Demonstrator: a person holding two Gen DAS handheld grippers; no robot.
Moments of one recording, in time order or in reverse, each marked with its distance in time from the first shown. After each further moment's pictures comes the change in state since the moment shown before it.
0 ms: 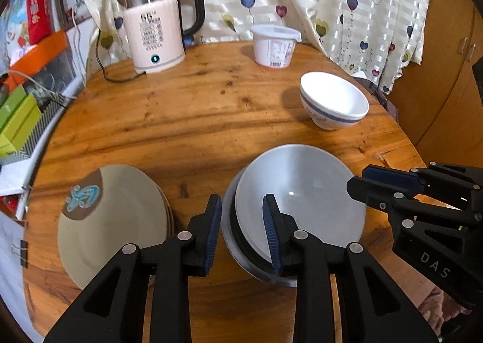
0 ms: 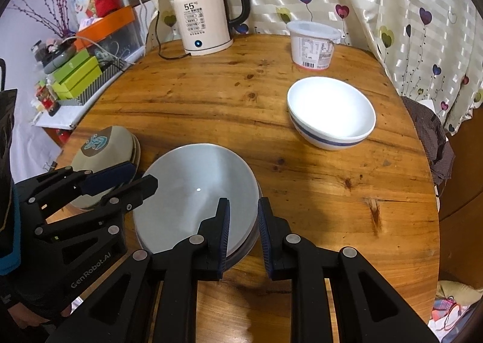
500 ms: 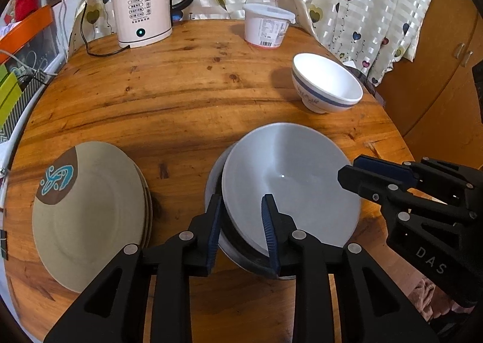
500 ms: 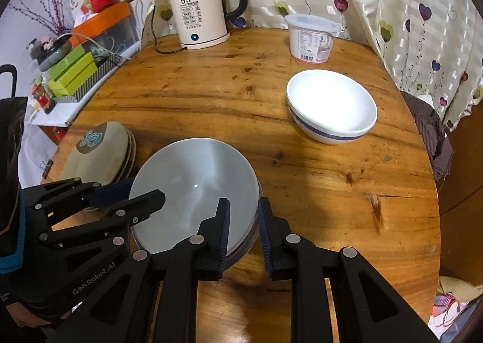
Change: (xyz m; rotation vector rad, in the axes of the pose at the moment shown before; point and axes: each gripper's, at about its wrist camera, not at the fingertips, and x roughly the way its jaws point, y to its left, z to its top) left arm 0.019 0.006 -0.004 -0.043 0.103 -0.116; right arm 0.008 -0.003 -0.001 0.009 0.031 -0.011
